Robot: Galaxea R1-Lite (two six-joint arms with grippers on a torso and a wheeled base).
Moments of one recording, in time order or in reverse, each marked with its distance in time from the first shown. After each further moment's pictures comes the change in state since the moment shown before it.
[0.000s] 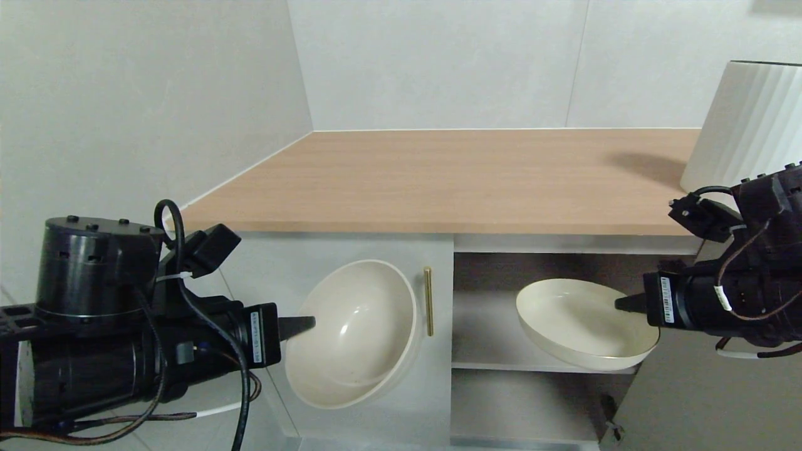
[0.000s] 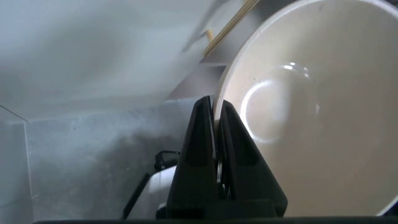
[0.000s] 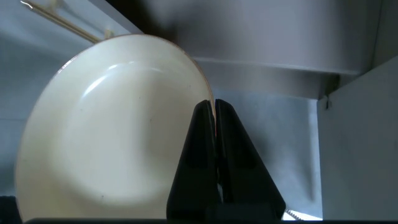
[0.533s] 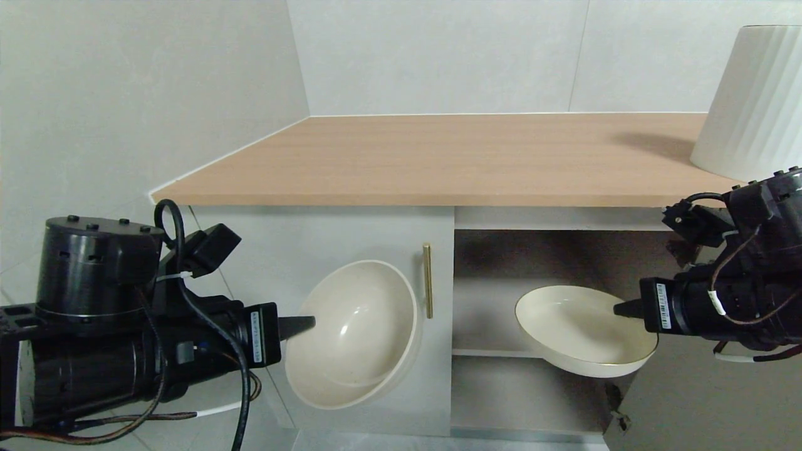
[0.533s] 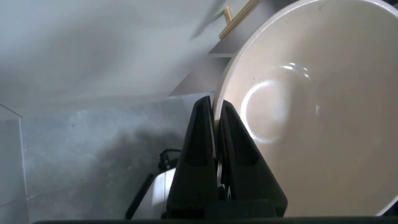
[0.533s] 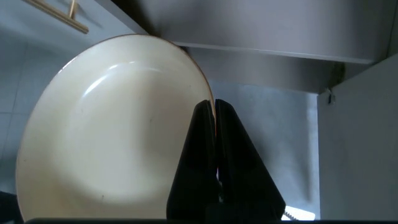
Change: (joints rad) left arm 0.000 0.001 0.000 0.000 0.000 0.000; right arm 0.000 0.013 0.009 0.000 0.000 -0.024
